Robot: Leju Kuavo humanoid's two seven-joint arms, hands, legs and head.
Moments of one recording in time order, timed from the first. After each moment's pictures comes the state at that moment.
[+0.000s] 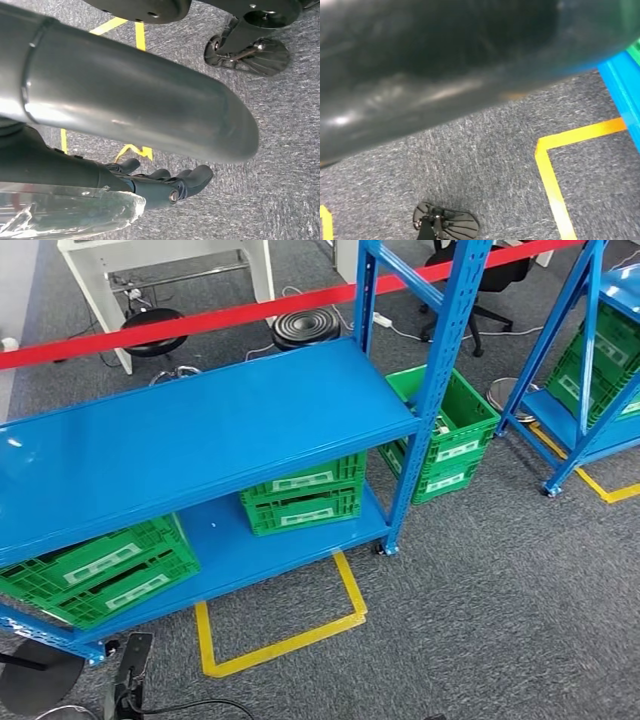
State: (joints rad) left arm -0.01 -0.09 0.53 -0.20 -0.37 0.32 -0.63; right arm -0.07 0.22 -1.03 -0.19 1.38 -0.22 -0.11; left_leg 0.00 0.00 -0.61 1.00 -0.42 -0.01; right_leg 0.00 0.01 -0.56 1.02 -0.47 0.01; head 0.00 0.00
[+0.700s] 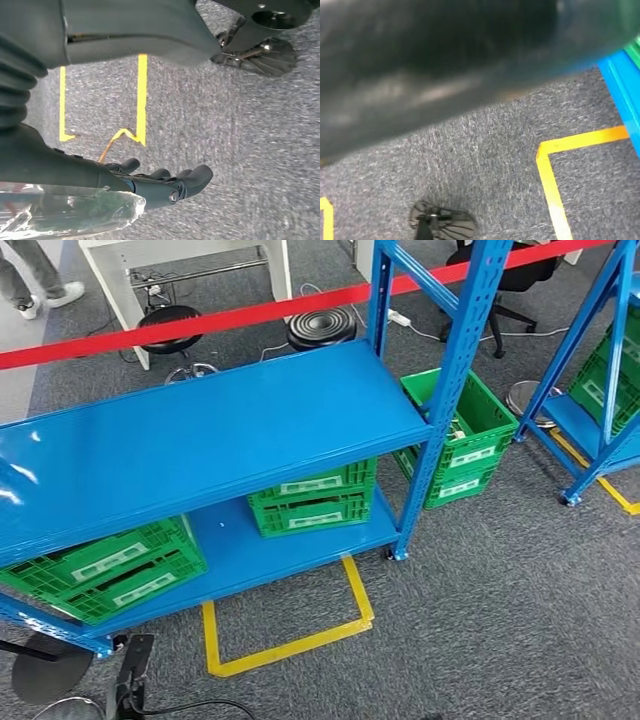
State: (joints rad) left arm -0.01 -0.10 0.54 -0.20 -0.38 0.31 -0.63; right arm -0.07 0.22 -1.01 -0.19 1.41 -0.22 -0.11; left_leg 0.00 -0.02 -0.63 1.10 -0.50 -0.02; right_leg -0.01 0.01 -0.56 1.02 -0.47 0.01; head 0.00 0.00
